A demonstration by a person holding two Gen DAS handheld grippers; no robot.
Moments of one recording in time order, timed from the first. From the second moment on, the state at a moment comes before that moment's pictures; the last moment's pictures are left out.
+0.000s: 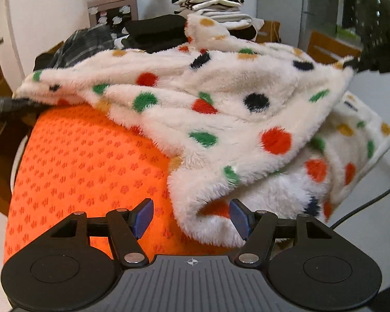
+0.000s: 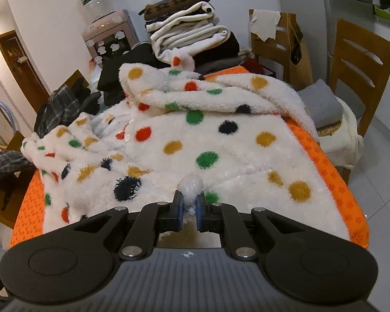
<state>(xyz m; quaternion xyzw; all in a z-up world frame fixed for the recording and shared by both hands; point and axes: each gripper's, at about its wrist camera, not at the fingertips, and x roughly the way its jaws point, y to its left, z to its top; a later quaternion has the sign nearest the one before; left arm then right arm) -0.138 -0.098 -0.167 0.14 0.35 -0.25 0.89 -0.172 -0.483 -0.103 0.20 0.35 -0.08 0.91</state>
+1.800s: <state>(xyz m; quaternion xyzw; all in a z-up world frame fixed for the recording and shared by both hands) -0.228 -0.029 -0.136 0.04 0.38 -0.14 0.91 -0.263 -0.404 -0.148 0.14 0.47 0.11 0.86</state>
